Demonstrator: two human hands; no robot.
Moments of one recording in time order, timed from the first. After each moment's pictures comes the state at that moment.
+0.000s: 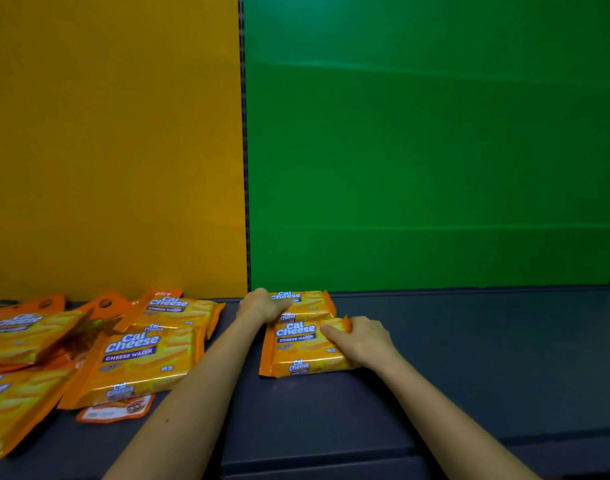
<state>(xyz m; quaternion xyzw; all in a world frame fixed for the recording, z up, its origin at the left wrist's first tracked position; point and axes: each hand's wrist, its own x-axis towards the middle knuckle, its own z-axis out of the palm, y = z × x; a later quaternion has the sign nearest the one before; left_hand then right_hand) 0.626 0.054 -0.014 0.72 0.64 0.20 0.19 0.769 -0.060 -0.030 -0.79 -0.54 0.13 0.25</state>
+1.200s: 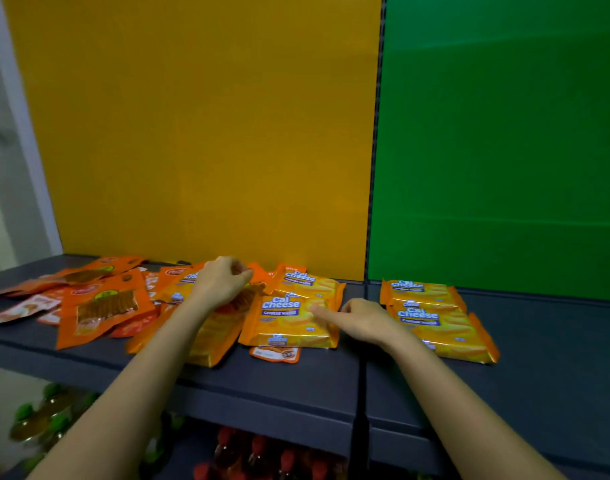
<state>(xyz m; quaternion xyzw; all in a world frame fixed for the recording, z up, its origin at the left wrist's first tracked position) 0.381 -0.007 0.015 0.65 0.67 0.35 0.05 0.607 -0.044 -0.007 -0.66 -0.69 0.22 0.18</state>
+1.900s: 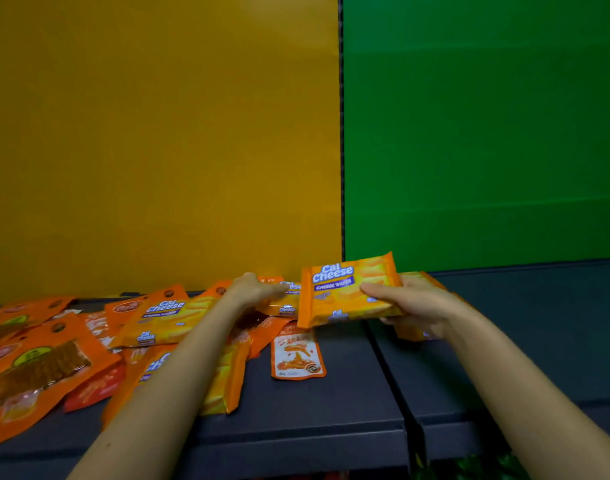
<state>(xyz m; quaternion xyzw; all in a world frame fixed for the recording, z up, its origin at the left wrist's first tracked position) 0.410 0.066 0.009 0.71 0.63 0.22 0.24 0.628 -0.062 0.011 -0.57 -0.50 0.45 0.48</state>
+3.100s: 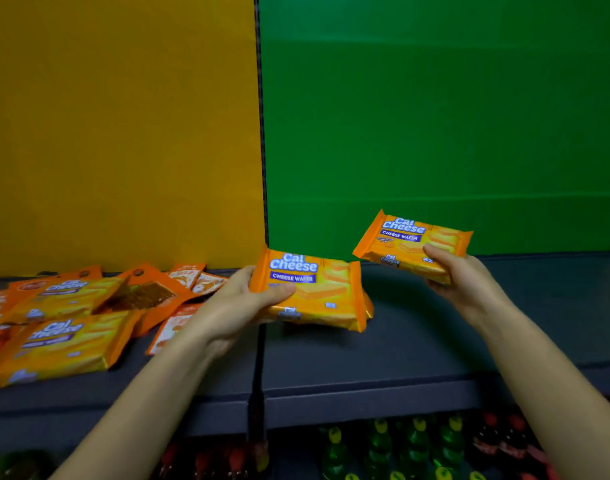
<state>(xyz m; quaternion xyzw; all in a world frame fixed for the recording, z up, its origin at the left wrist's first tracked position) 0.537 -0.100 0.014 0.62 0.37 0.42 0.54 0.816 -0.139 0.015 -0.51 -0.34 0.34 0.71</state>
